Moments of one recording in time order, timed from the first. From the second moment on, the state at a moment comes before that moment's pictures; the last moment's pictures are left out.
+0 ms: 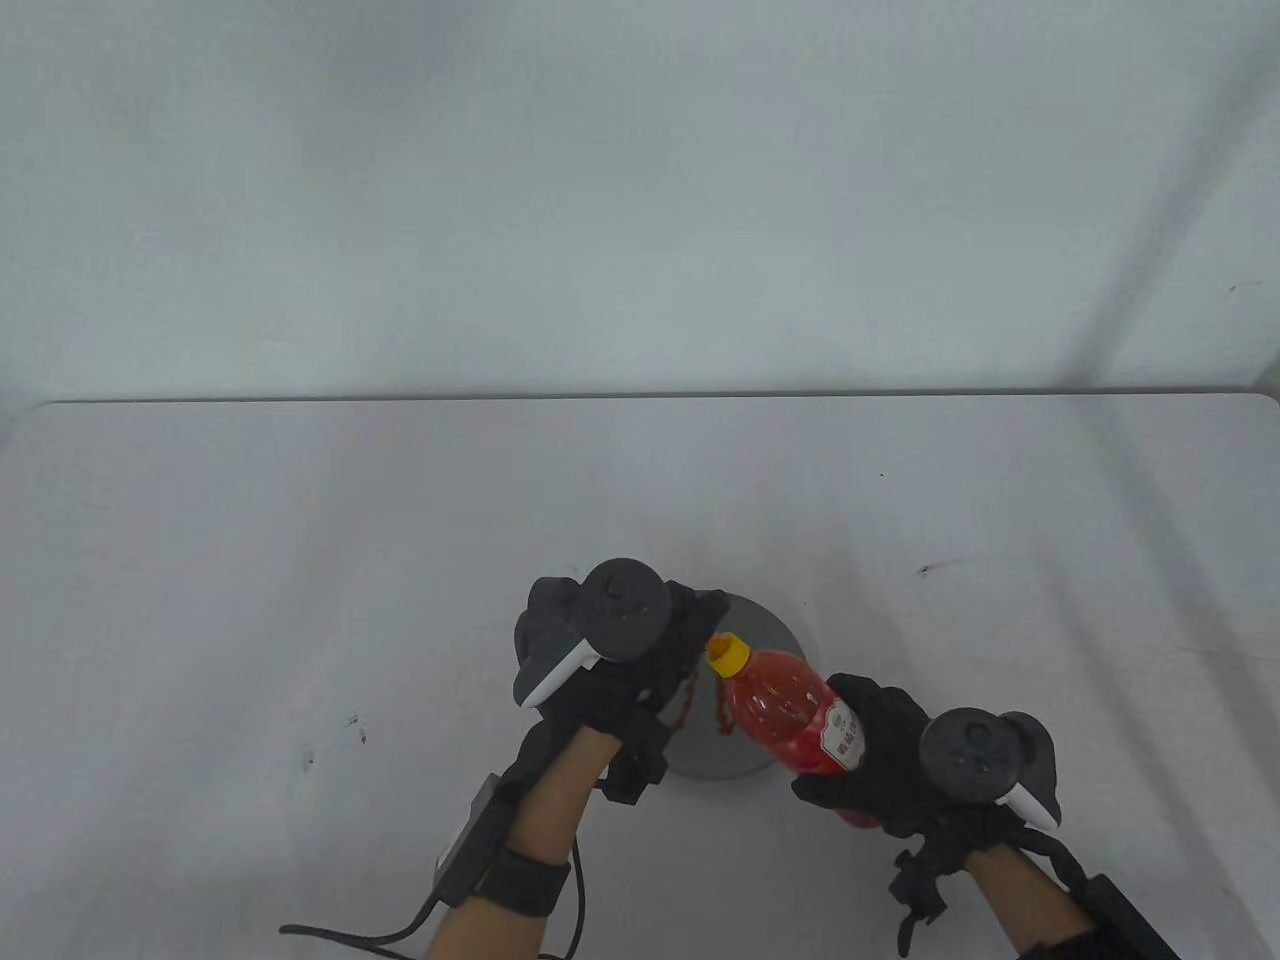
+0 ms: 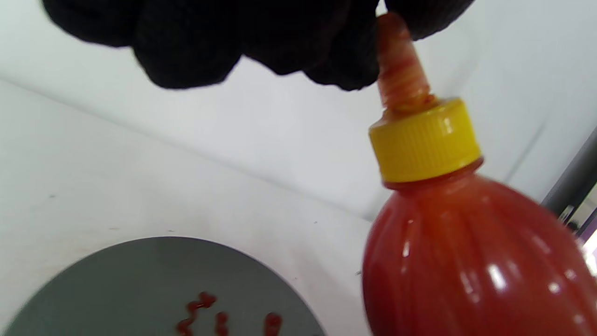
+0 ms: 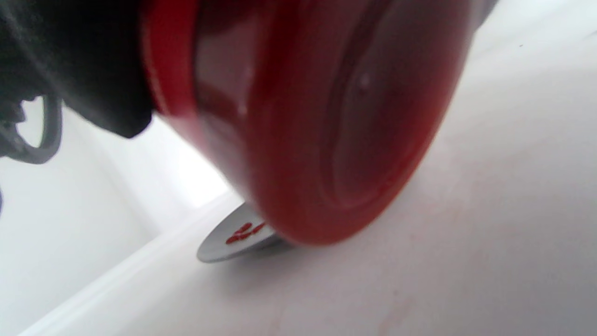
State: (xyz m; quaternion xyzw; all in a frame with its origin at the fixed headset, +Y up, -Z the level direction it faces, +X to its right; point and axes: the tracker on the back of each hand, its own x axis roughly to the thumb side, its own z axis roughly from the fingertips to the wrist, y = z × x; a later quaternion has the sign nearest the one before) left_hand -0.062 -0.620 -0.349 -0.01 -0.17 0.22 0.96; right_hand 0.226 -0.735 -0.296 0.22 -0.01 0.92 0.31
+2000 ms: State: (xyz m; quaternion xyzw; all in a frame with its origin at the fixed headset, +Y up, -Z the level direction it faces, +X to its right) left_hand -0.053 -0.638 -0.354 0.00 -0.22 0.35 0.91; right_hand 0.230 -0.717 -0.294 0.23 -0.01 0.92 0.30
